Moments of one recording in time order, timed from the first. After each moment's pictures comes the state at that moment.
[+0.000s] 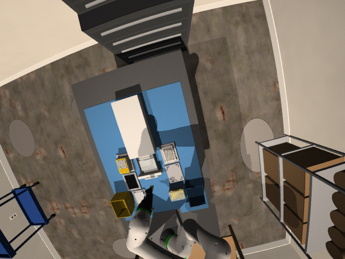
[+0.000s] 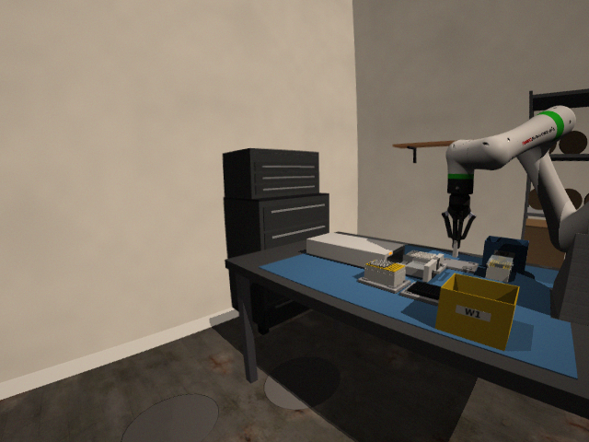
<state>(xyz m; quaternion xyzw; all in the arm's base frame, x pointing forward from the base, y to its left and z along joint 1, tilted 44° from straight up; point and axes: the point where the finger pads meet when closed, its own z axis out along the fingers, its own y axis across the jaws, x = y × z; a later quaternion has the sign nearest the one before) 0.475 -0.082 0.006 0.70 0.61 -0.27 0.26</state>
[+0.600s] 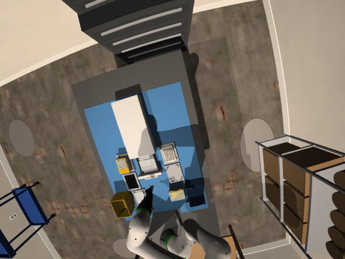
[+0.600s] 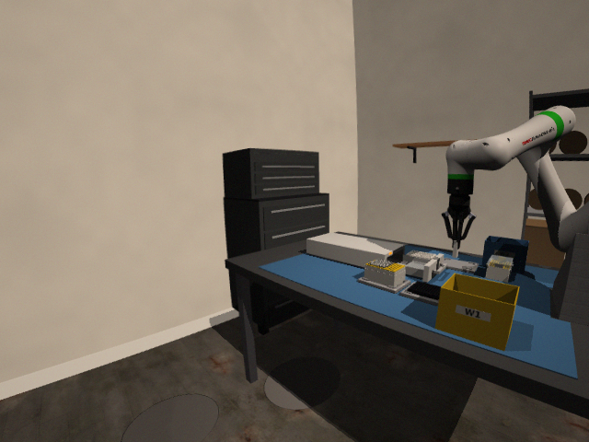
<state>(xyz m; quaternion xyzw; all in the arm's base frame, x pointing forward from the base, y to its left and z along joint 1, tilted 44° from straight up) 0.475 -0.083 0.006 0.70 0.61 -0.27 0.26</state>
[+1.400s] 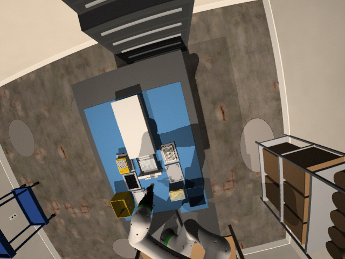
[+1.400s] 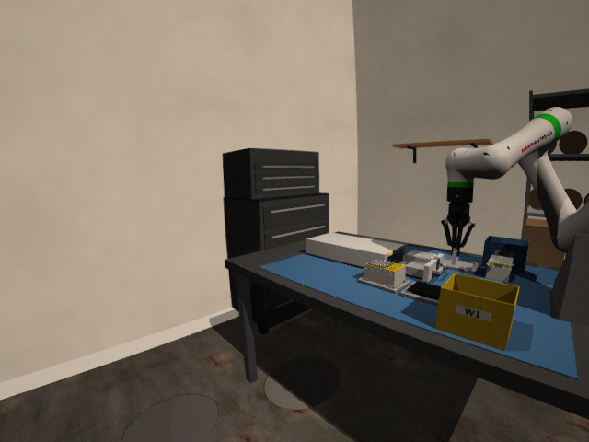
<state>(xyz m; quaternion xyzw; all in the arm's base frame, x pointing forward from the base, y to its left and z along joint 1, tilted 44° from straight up) 0.473 -0.102 -0.015 0.70 0.61 -0.27 0.26</state>
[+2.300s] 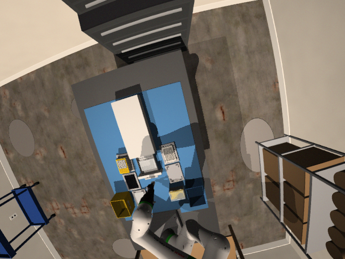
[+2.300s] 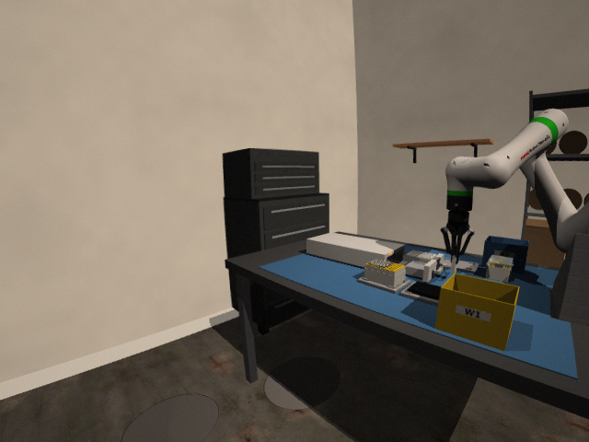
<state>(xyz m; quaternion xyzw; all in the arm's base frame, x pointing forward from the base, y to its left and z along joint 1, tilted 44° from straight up) 0.472 -0.123 -0.037 0.70 0.61 -0.27 0.26</state>
